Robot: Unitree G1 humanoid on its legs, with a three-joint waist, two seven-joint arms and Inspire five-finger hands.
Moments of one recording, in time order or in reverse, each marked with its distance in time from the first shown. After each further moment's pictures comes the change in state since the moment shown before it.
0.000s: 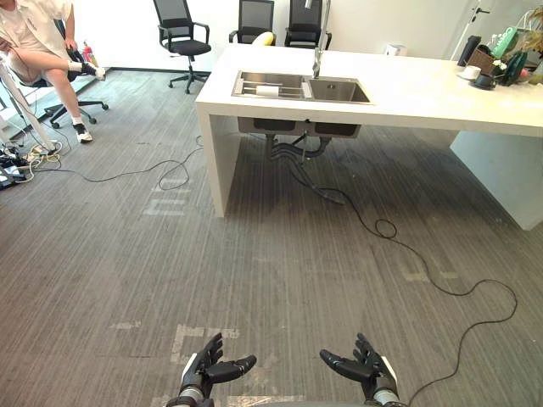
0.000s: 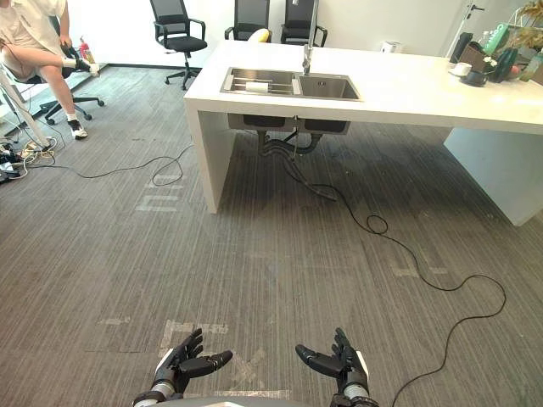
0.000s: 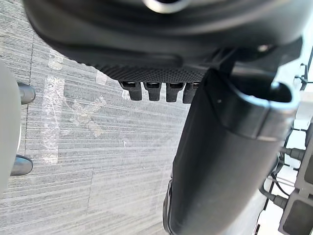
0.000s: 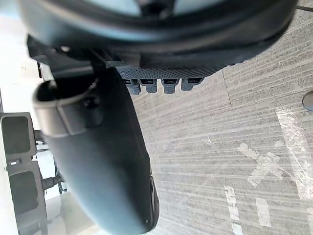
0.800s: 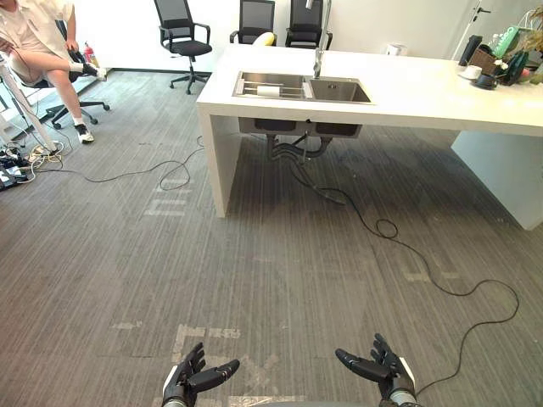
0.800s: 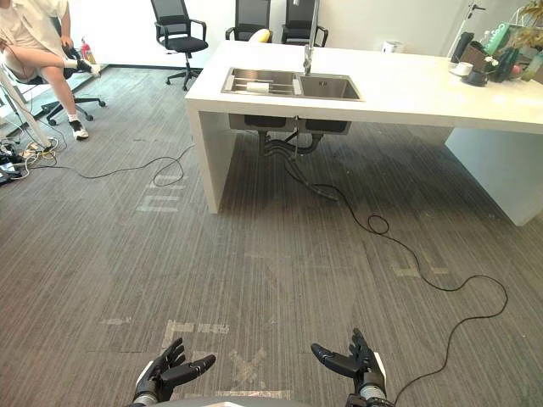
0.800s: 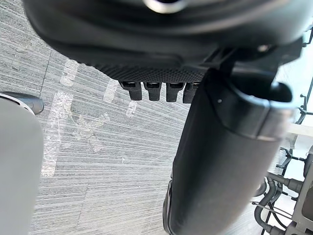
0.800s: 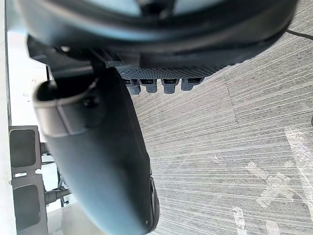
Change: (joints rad) left arm 0.043 0.011 0.106 -0.001 -0.020 0.000 -0.031; right arm 0.002 -0.037 -0.081 -0.007 -0.021 0.000 0.011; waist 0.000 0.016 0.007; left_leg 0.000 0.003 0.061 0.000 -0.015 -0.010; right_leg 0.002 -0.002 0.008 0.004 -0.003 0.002
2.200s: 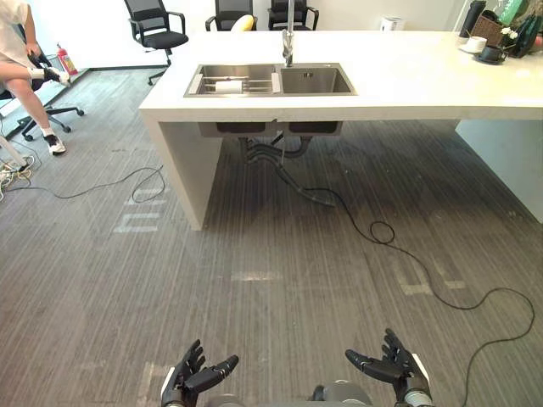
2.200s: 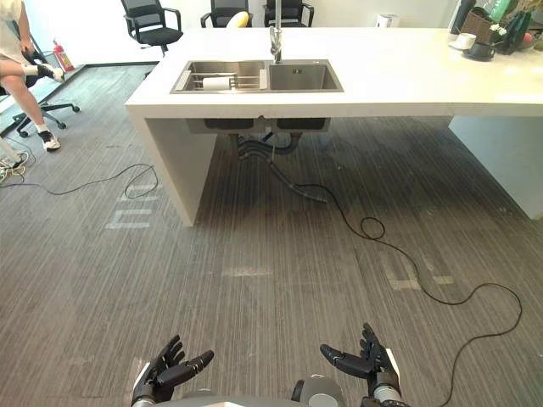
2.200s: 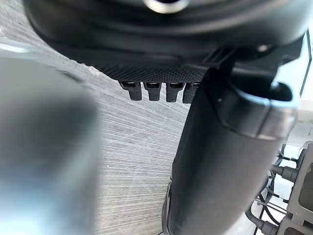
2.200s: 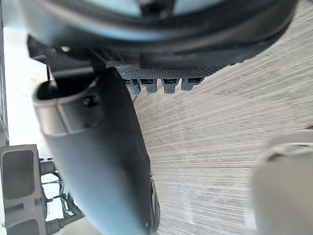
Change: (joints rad) left arm 0.059 -0.055 0.055 -0.074 -0.045 -0.042 -0.044; right arm 0.038 -0.065 -0.003 -0.069 0.002 -0.029 0.038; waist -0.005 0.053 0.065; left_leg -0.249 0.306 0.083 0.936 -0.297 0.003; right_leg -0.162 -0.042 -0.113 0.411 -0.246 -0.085
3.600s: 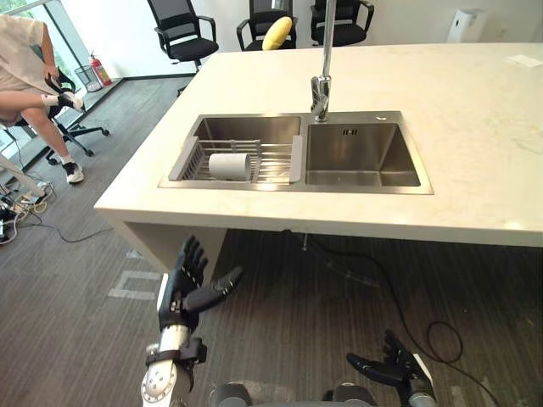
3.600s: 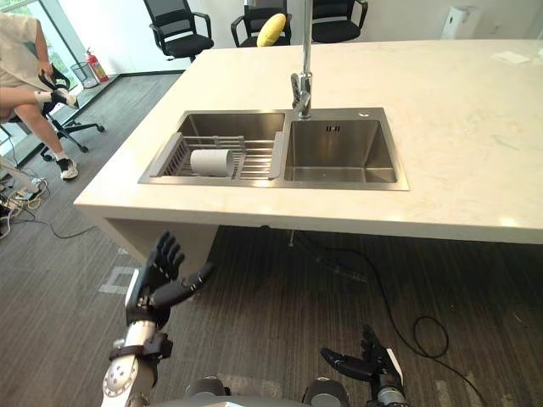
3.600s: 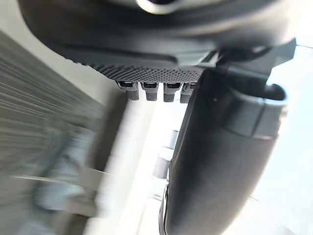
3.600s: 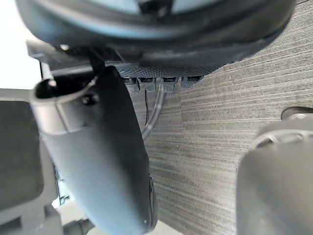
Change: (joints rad) left arm 0.009 0.014 -0.105 -0.853 -0.070 -0.092 0.090; right arm 0.071 -0.033 0.046 -0.091 -0.001 0.060 -0.004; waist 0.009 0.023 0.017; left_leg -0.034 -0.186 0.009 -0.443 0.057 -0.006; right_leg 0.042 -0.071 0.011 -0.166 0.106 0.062
